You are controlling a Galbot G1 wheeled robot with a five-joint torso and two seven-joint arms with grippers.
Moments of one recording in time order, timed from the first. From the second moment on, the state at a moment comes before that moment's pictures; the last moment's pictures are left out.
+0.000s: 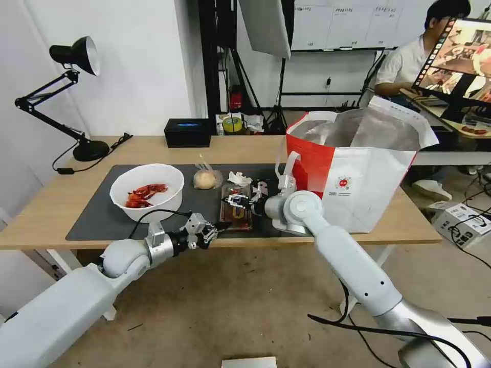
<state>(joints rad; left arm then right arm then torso) 0.77 -0.73 0.13 -1.66 -0.65 -0.03 0.50 -0.52 1.23 -0.11 1.55 1.58 -0.72 0.54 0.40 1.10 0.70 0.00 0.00</state>
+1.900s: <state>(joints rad) 1.45 -0.73 -0.55 -1.87 -0.67 -0.16 0.55 -0.56 1.12 0.05 1.88 1.57 -0.37 0.30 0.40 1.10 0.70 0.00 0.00</state>
